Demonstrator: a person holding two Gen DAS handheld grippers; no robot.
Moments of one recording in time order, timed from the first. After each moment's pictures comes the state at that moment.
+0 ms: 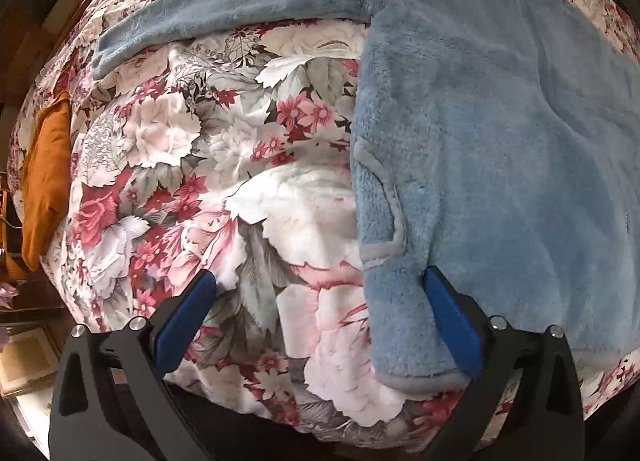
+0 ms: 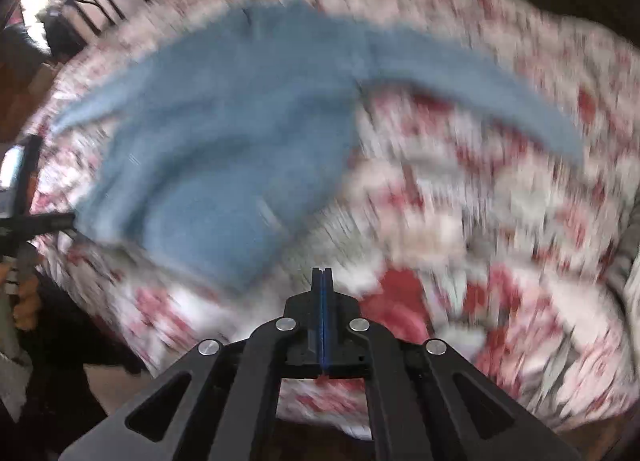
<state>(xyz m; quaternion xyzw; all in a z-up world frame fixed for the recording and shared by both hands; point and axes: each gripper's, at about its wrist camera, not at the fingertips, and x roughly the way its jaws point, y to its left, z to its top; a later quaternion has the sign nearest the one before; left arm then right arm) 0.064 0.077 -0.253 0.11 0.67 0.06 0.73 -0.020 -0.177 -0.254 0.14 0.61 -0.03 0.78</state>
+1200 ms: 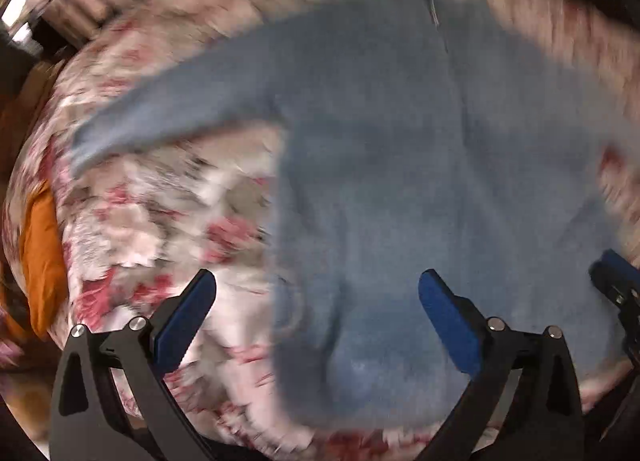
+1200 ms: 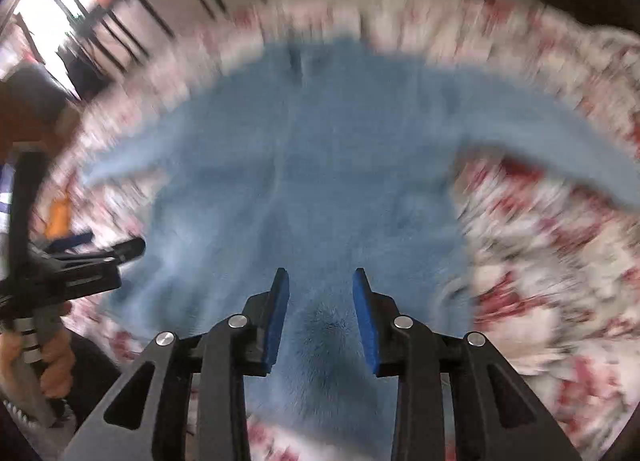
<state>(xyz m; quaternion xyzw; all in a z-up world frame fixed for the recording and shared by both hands) 0.093 -0.004 -0.254 0.18 0.65 -0.01 0.74 0.075 -0.142 -0.304 0.17 0.62 0.03 0.77</state>
